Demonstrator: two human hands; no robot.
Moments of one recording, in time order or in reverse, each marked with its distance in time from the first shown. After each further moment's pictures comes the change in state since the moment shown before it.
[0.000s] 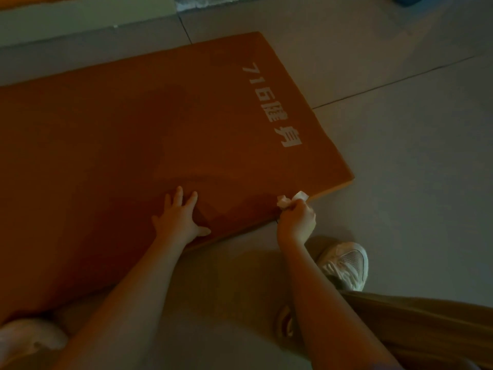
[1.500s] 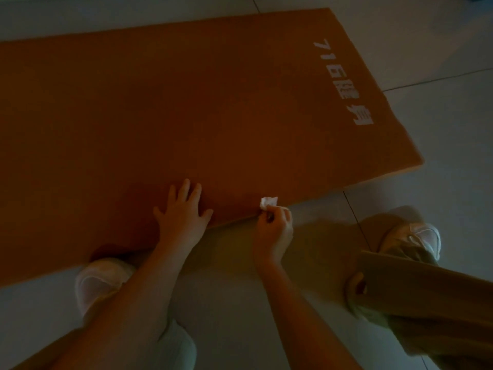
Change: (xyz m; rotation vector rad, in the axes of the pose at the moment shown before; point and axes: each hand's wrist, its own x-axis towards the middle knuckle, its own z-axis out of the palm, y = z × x) left_hand -0.051 -0.157 0.038 -0.101 0.195 -0.040; right_hand -0.202 -0.033 0.115 0.266 0.022 -0.269
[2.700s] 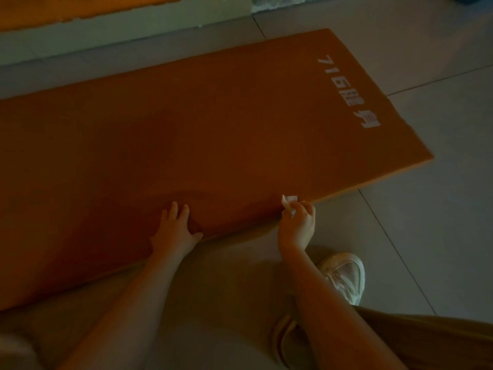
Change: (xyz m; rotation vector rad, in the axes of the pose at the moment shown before) left_hand -0.016 -0.083 -0.022 0.031 -0.154 -0.122; right_hand 0.000 -0.029 -0.013 -0.126 -0.060 0.154
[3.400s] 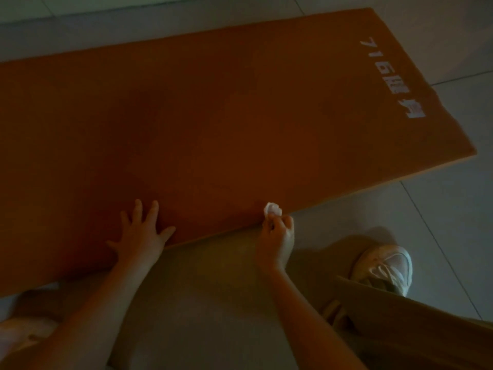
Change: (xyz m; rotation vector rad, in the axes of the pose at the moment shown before) left_hand 0.000 -0.148 -0.002 -0.081 0.094 -0.116; right_hand -0.118 -0.038 0.078 0.538 -0.130 0.274
